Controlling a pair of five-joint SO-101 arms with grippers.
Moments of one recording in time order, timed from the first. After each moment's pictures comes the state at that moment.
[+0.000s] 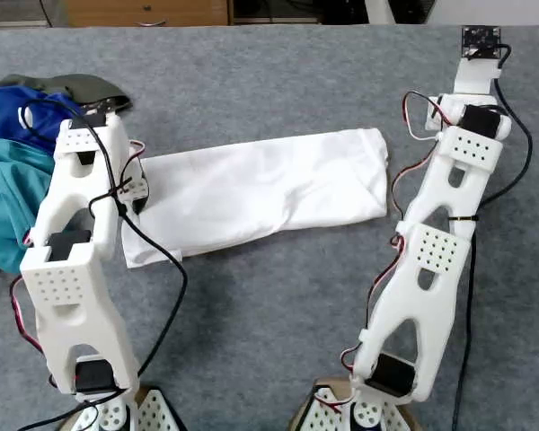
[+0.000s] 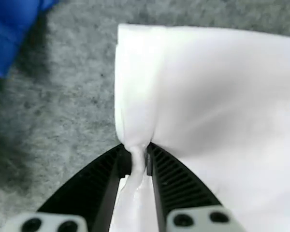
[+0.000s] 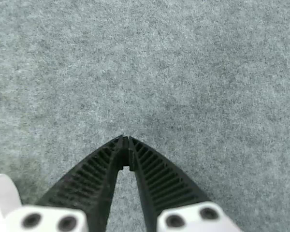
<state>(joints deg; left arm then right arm) -10.5 35.1 -11.3 77.4 4.1 19.3 77.6 -93.3 72.7 6.5</state>
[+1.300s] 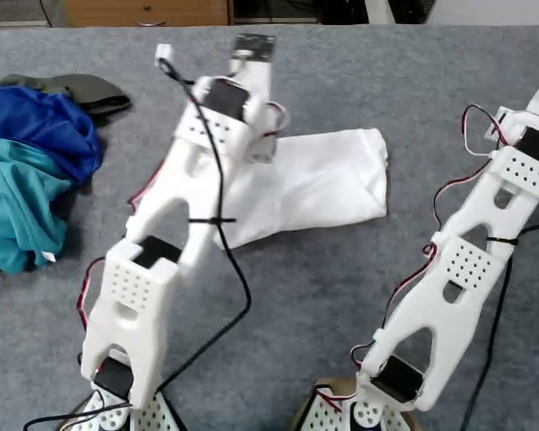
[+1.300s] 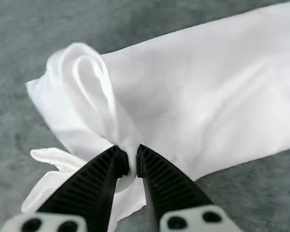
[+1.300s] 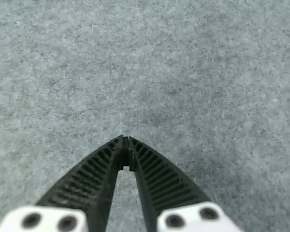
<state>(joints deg) 22.6 36.5 -50.5 89.5 5.1 31.2 77.5 -93.3 68.2 -3.4</state>
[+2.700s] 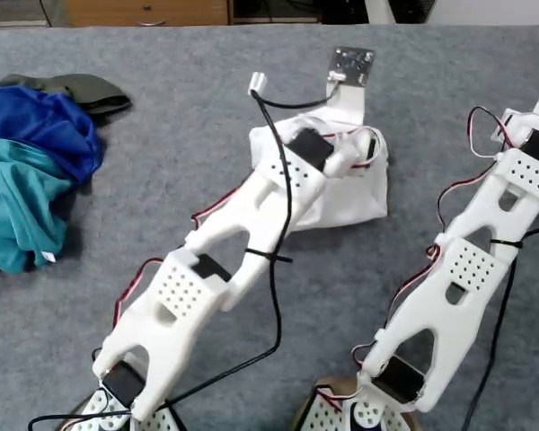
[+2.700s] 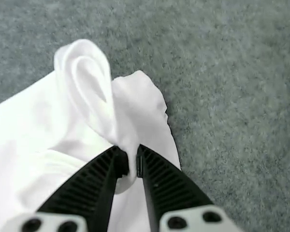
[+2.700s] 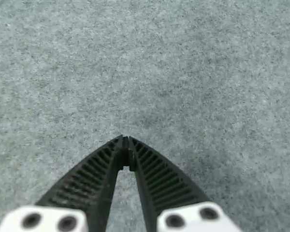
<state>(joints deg) 37.0 49.1 -56.5 59.1 12.9 32.3 77.5 -93.3 67.6 -2.6</state>
